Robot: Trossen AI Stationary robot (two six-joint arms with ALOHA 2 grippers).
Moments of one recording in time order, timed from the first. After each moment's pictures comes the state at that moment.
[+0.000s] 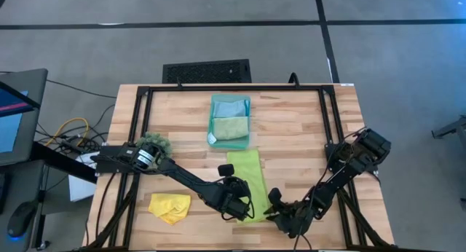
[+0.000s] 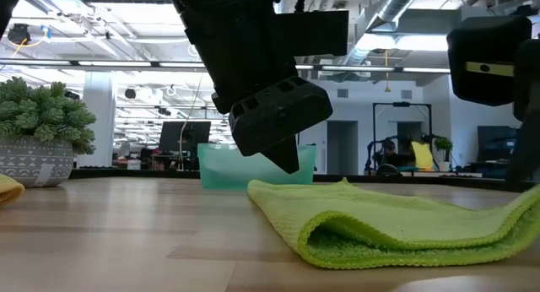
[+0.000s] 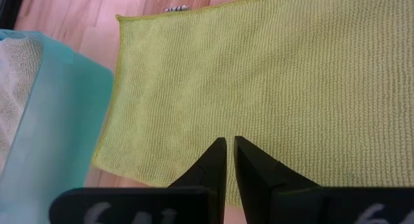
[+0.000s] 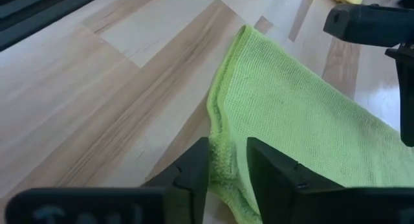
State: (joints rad) left arm -0.45 2.25 1.69 -0.79 -0.70 -0.52; right arm 0.84 1.82 0.77 0.22 0.48 -0.11
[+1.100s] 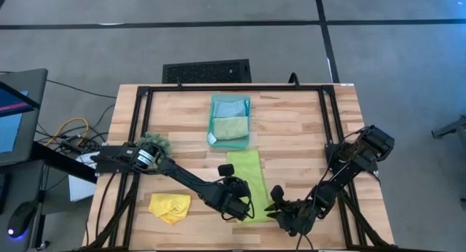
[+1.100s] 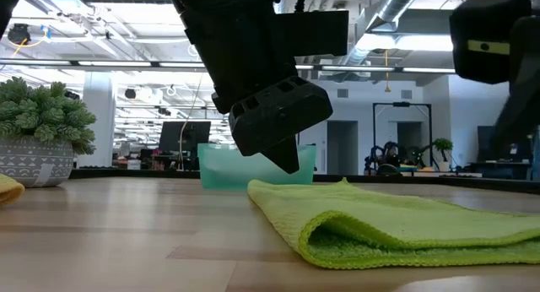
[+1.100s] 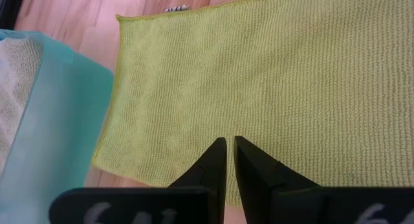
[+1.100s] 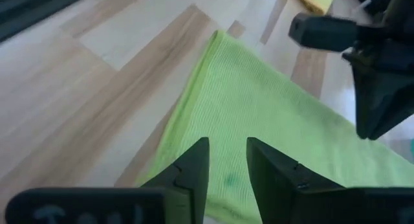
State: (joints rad) left arm -0.45 2.25 1.69 -0.79 -0.70 -0.52; right arm 0.85 1.76 0.77 0.16 0.55 -0.11
